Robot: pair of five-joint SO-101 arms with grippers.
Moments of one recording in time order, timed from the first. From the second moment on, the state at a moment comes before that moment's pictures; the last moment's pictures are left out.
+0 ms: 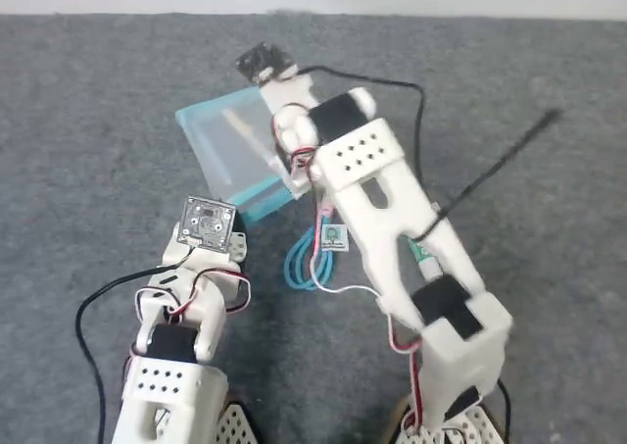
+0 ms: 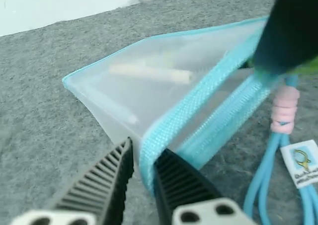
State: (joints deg) left arm 0.6 -77.5 93.9 27.0 -4.2; right arm -34.5 14.5 -27.2 88.9 8.6
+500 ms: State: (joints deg) left arm -1.5 -77.4 94.1 27.1 -4.6; right arm -35.0 -5.3 -6.2 83.9 12.4
